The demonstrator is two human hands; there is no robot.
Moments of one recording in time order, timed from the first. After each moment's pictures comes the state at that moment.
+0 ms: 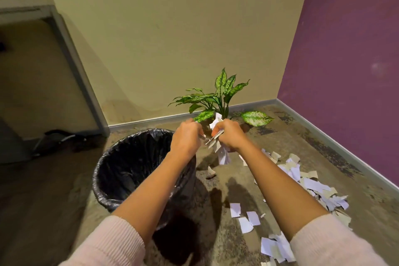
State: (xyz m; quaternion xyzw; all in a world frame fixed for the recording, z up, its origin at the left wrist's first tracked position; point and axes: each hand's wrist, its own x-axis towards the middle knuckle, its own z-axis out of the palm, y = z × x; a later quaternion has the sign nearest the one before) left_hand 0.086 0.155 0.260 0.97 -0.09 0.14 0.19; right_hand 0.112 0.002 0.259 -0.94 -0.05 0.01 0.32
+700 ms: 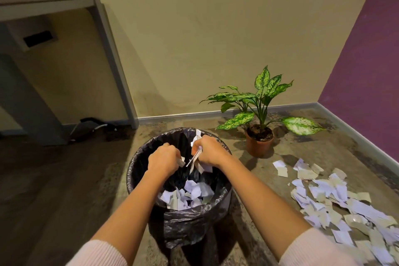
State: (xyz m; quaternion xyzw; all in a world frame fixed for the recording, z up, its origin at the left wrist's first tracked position) left_hand 0.088 0.316 0.201 0.99 0.08 -0.02 0.09; right_hand 0.131 0.158 0.220 -0.93 -0.21 0.11 0.27
